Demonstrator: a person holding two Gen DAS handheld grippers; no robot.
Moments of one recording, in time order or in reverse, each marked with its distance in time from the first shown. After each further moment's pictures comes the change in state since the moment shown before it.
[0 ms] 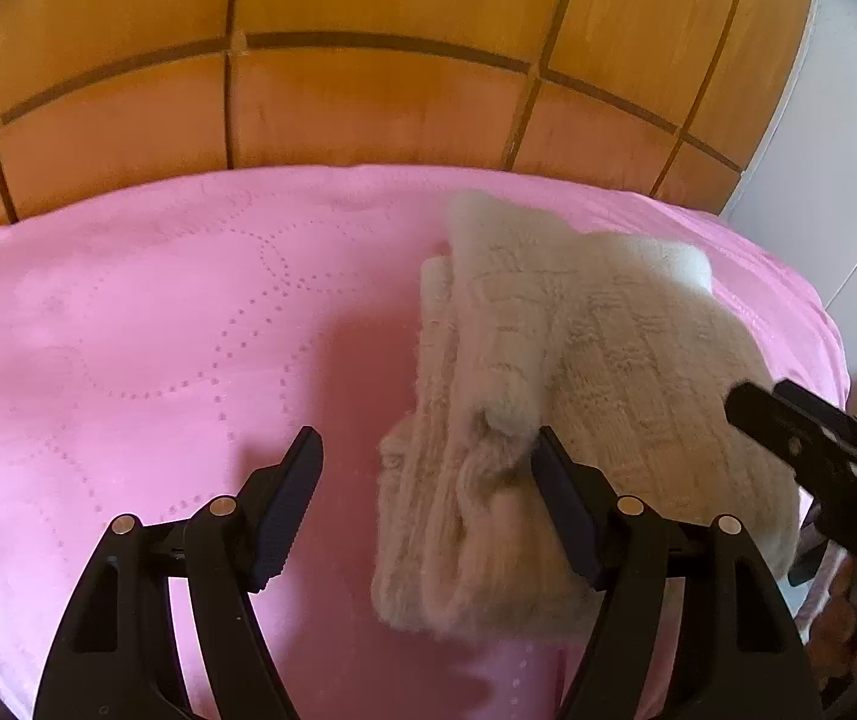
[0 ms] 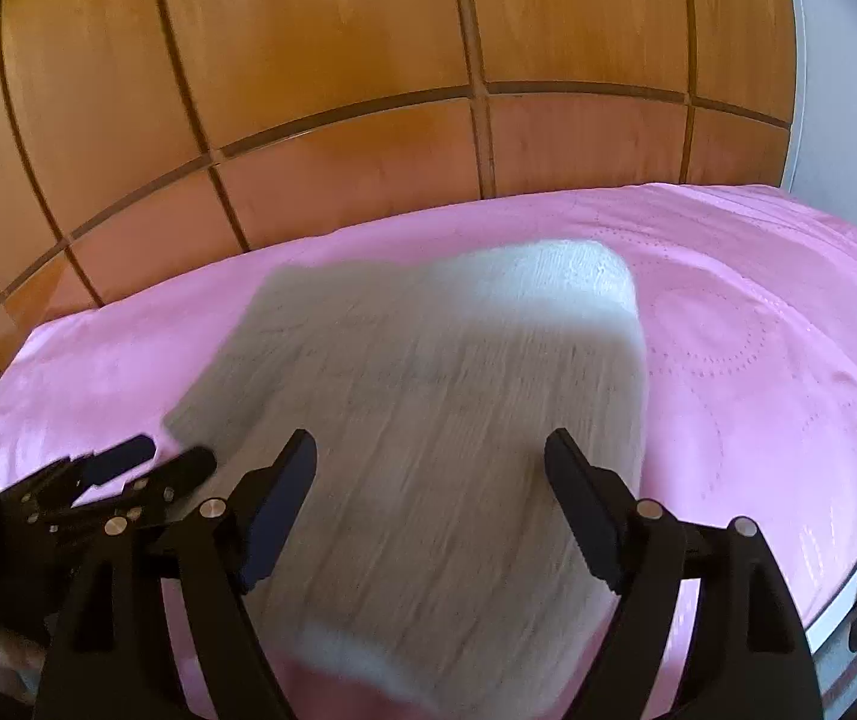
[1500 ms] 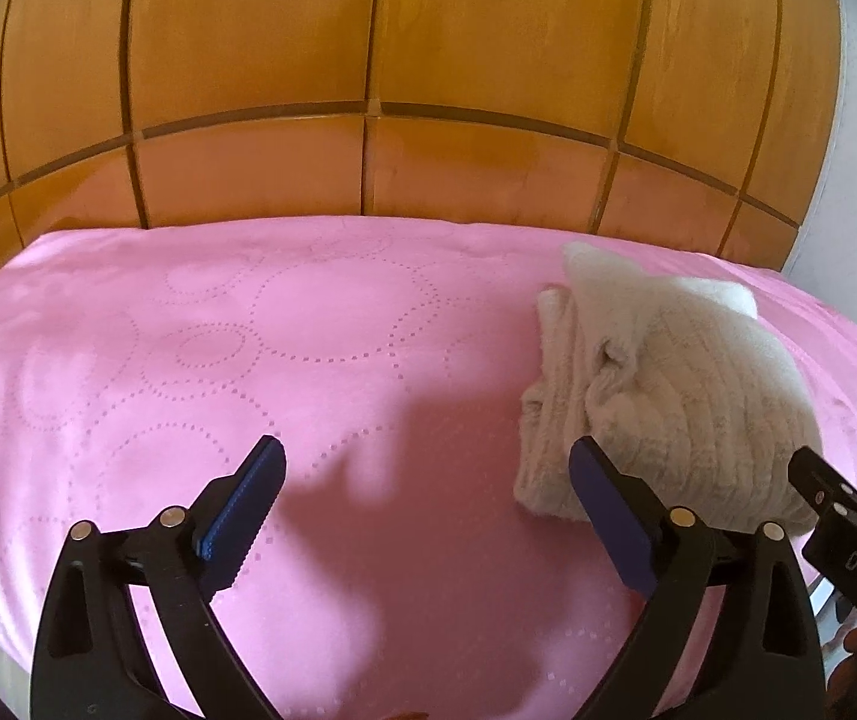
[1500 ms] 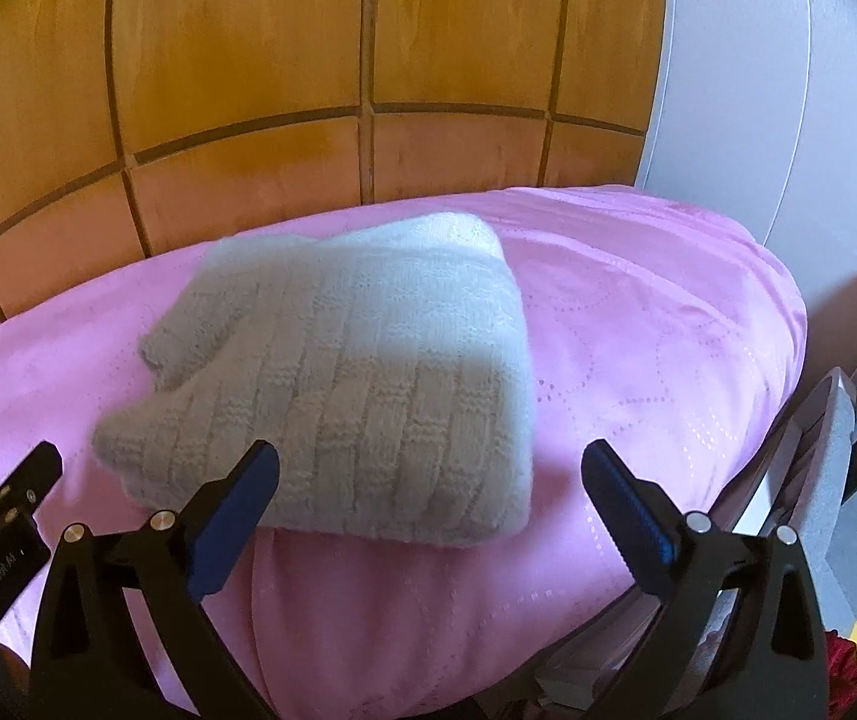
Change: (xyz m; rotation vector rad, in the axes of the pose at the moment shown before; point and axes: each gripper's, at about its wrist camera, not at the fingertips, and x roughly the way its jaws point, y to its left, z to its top) left arm -0.076 0.024 -0.049 -0.068 -0.168 0.209; right arm -0.043 0.050 -0.059 0.089 -0.082 -0.370
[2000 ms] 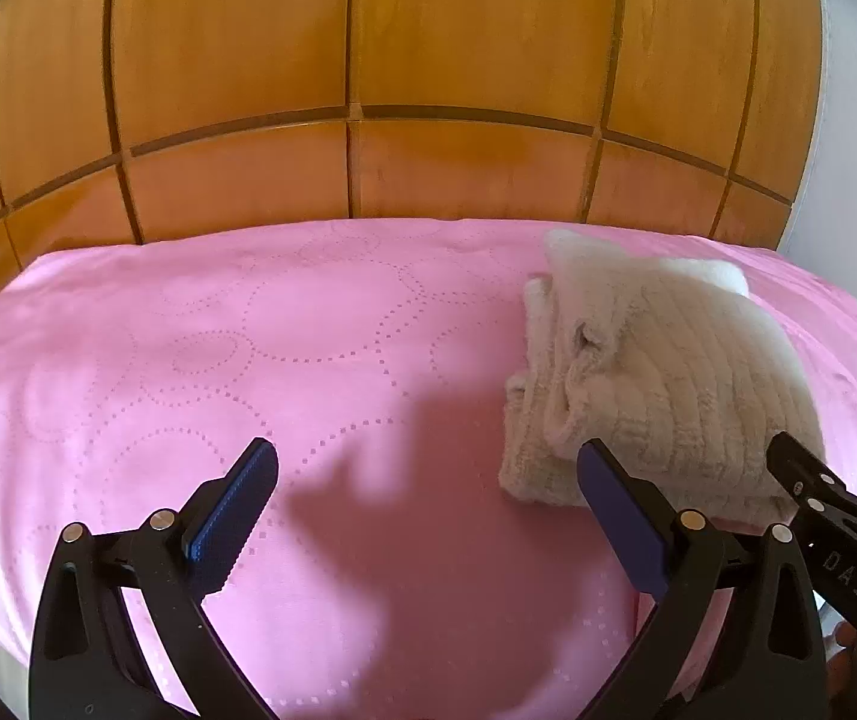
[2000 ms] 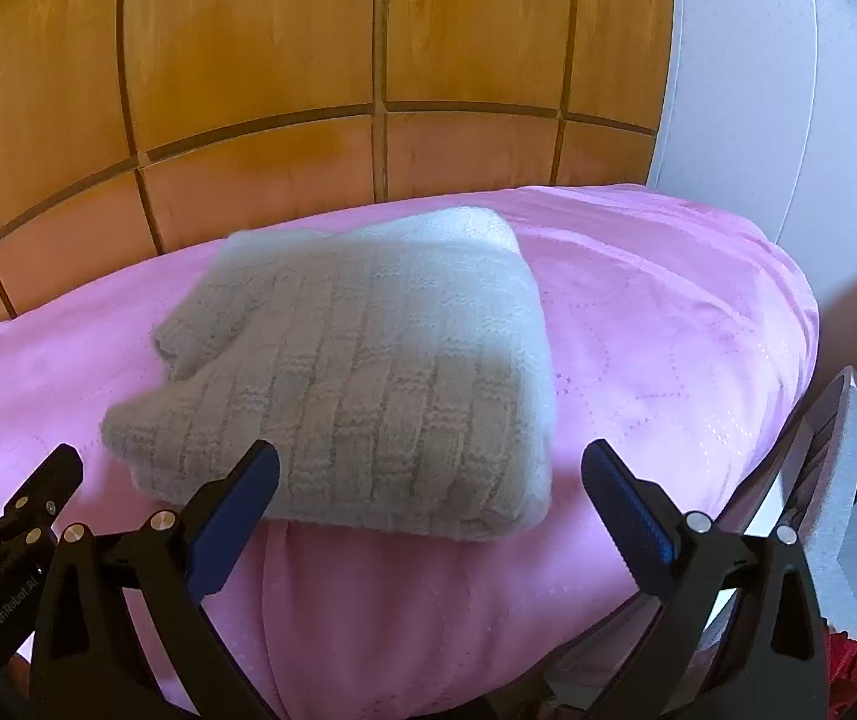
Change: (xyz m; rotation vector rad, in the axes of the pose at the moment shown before) left arm -0.003 -0.019 -0.003 0.048 0.002 0.015; right arm 0.003 0.002 -0.007 -0.004 0.004 0.036
